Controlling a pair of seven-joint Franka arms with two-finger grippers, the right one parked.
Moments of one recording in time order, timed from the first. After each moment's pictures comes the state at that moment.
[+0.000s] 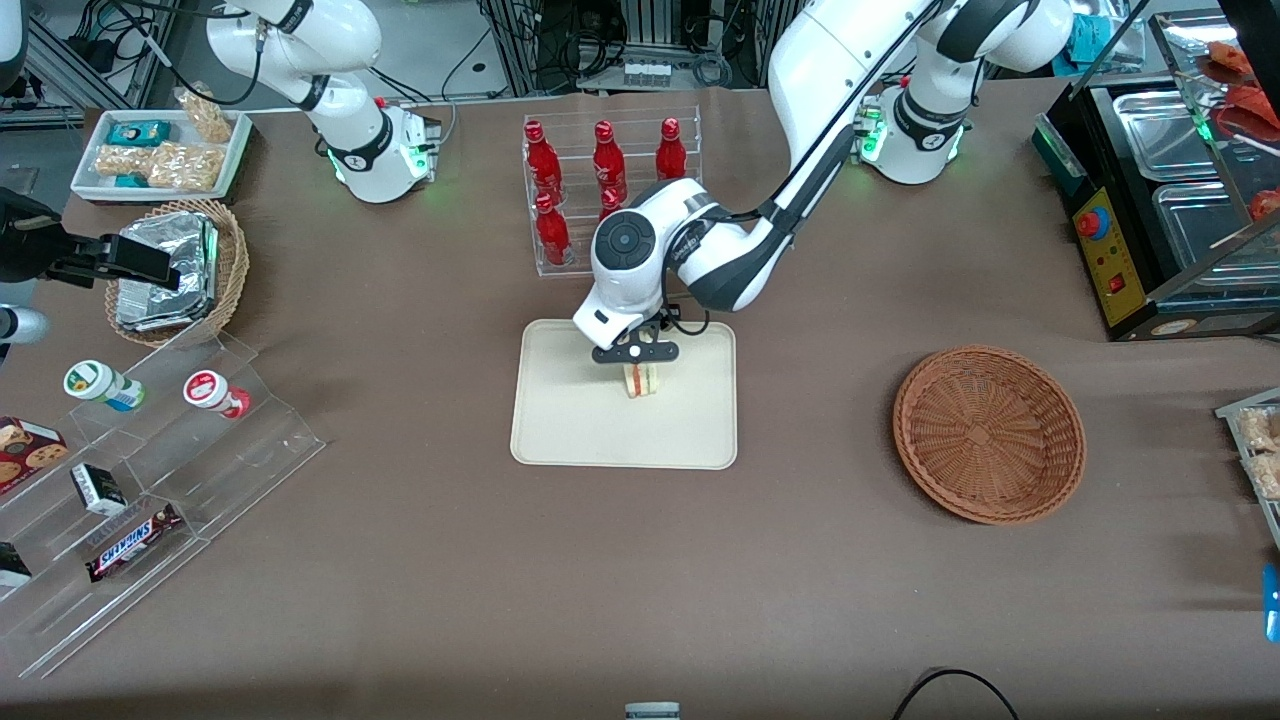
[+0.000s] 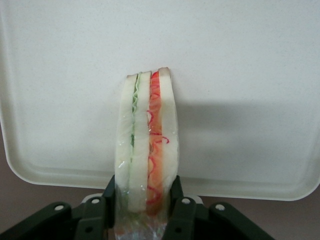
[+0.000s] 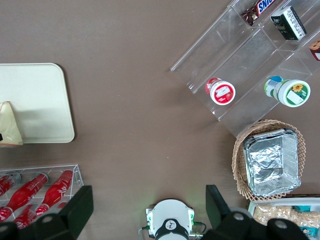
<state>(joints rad) -0.72 0.65 -0.20 -1.59 0.02 2.16 -0.94</state>
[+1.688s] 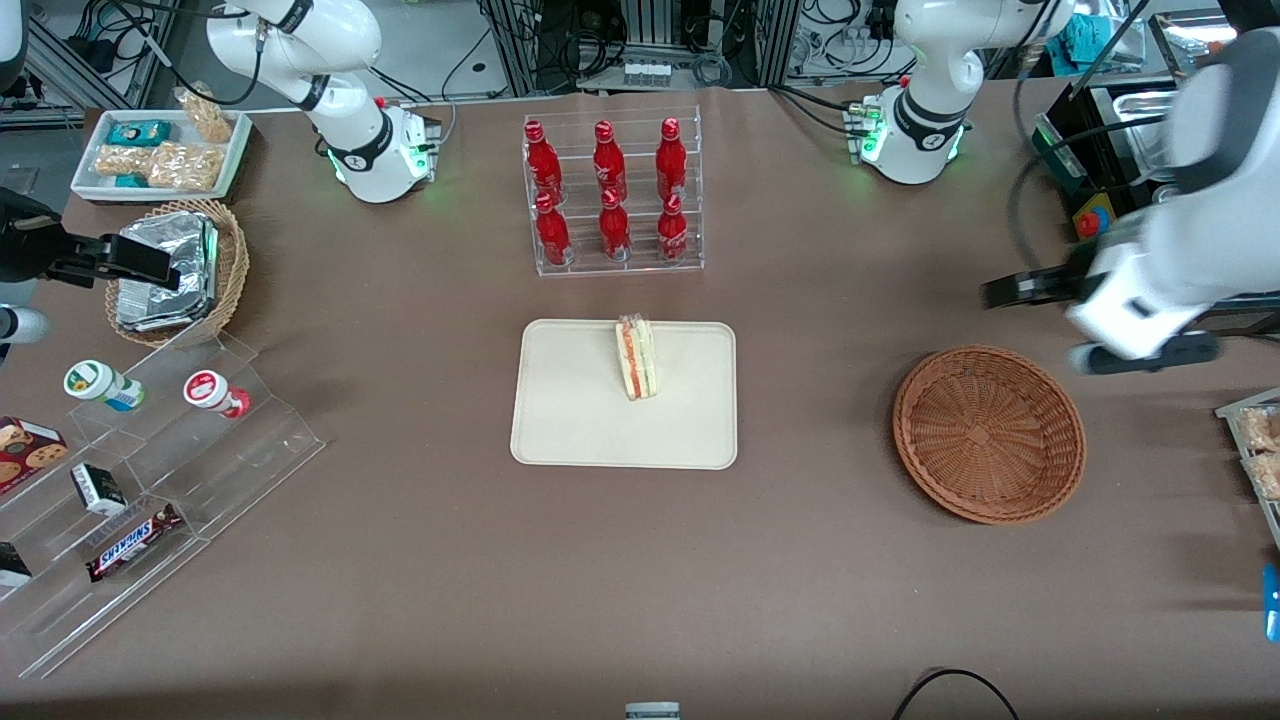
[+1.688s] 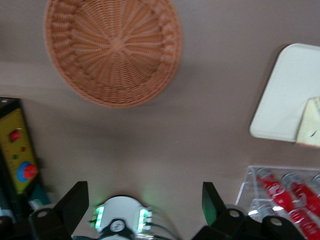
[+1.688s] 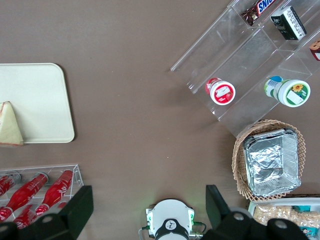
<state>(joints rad) 0.08 0.15 -0.16 -1.49 -0.03 1.32 -0.18</state>
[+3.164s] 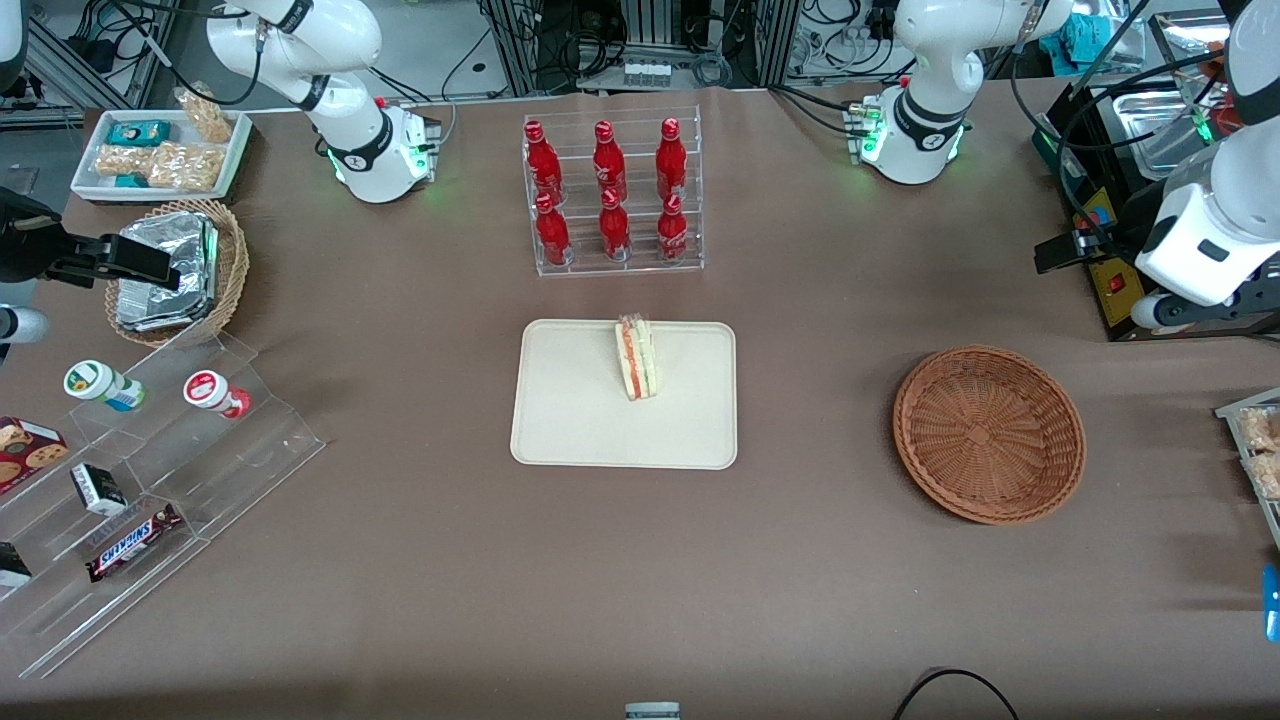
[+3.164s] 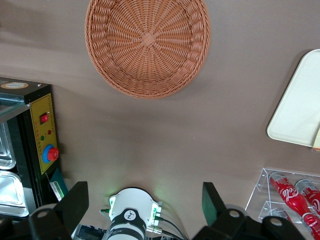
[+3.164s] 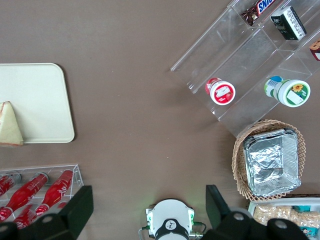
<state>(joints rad) 0.11 0.04 -0.19 -1.54 0.00 1.31 -0.25</state>
